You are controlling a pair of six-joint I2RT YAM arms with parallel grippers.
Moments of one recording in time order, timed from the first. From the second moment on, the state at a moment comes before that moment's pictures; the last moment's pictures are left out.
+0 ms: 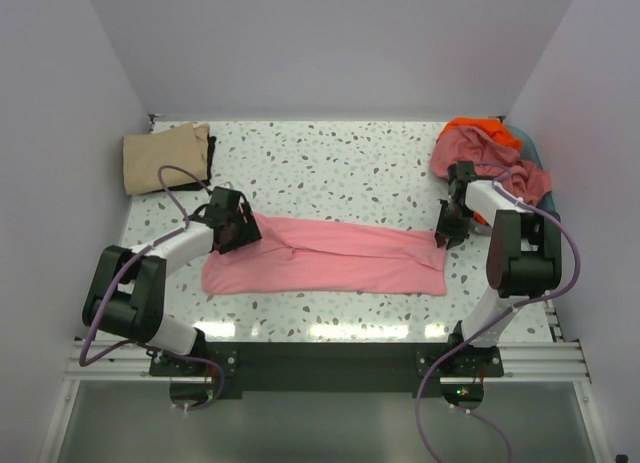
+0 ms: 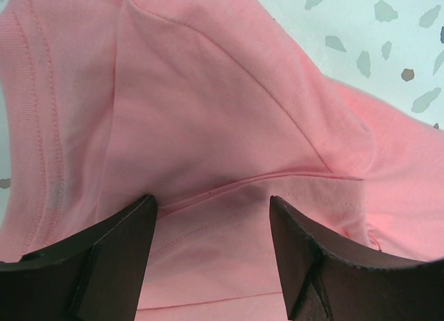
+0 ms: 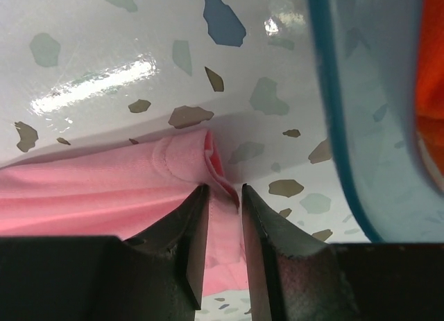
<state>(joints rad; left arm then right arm) -0.26 1.49 0.74 -0.26 -0.09 -0.62 -0.03 1.76 1.12 -0.78 0.10 0.30</state>
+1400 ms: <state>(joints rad) -0.27 1.44 0.87 -0.36 -0.11 -0.46 0.14 1.64 1.20 -0.86 0.01 0.27</state>
